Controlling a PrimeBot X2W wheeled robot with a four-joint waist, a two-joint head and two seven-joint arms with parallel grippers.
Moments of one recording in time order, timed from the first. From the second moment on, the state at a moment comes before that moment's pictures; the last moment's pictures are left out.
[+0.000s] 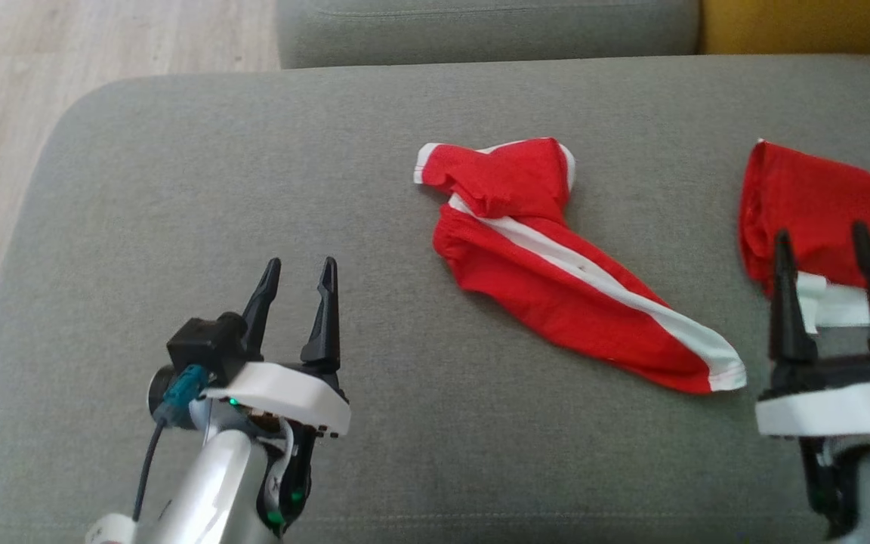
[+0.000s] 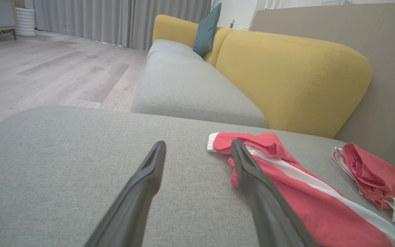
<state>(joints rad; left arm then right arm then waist) -0.21 0.05 -0.35 0.30 -0.35 0.08 -0.25 0.01 -0.08 -0.10 -0.10 0.01 0.13 -0.12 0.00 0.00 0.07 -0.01</state>
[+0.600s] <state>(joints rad) -0.23 0.04 -0.44 0.28 -0.39 0.09 -0.25 -0.32 -0.07 0.12 0.27 -0.02 0.13 0.03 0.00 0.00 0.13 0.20</state>
